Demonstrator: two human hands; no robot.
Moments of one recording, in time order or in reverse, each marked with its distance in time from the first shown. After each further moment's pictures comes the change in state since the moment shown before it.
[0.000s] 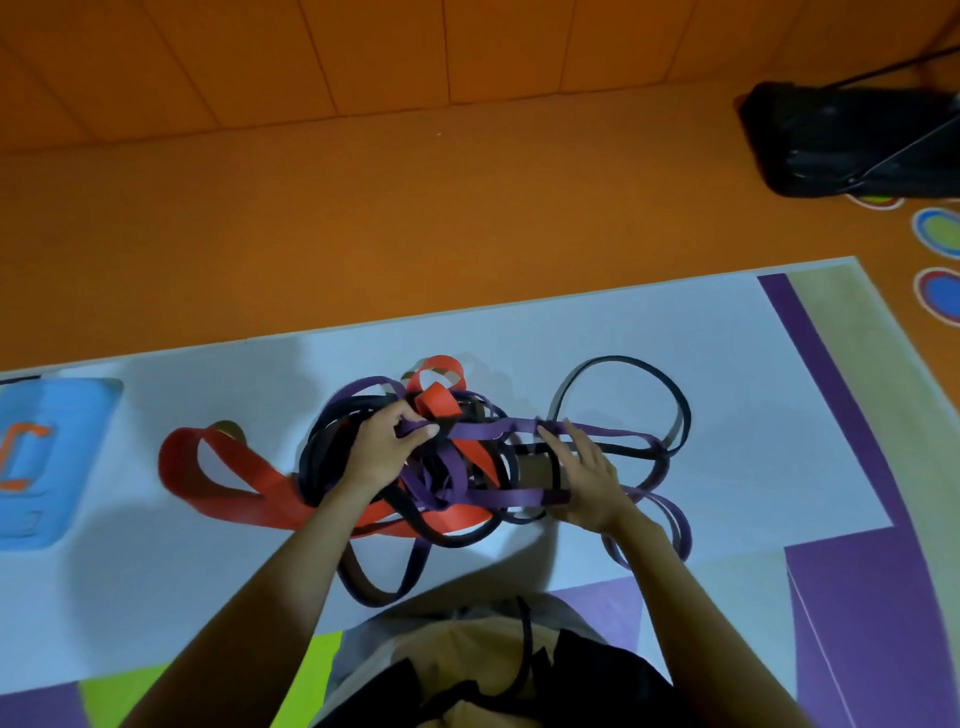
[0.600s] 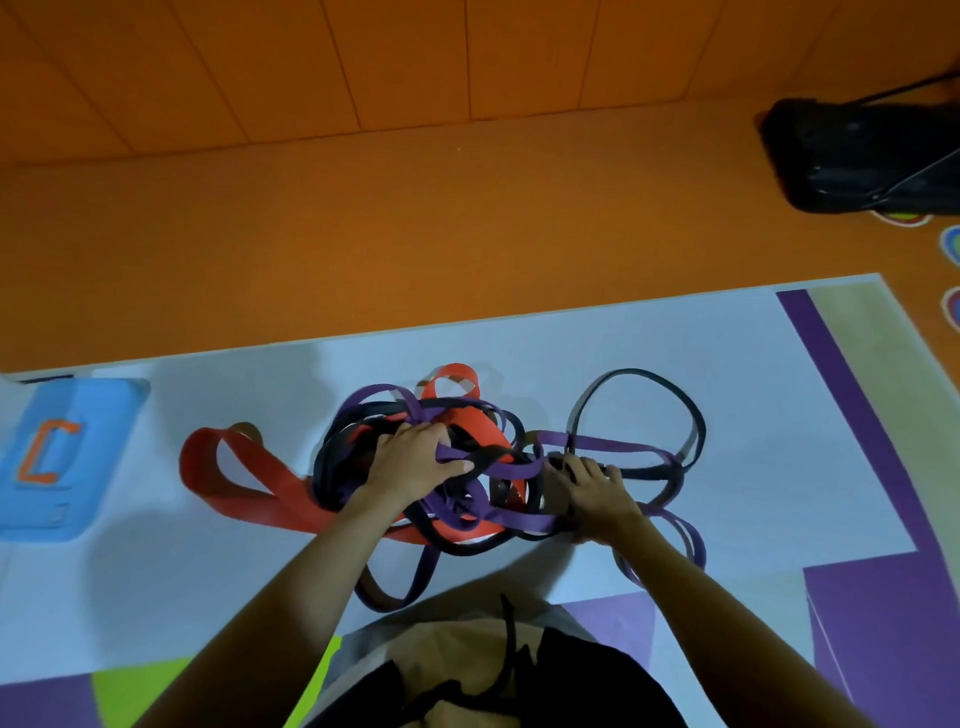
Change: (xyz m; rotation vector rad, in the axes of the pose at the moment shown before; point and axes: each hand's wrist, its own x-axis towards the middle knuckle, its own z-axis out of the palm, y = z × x) left_hand -0.014 0.037 0.008 0.646 -0.192 0.036; right_hand 0.020 0.008 0.011 -0.471 -0.115 -0.089
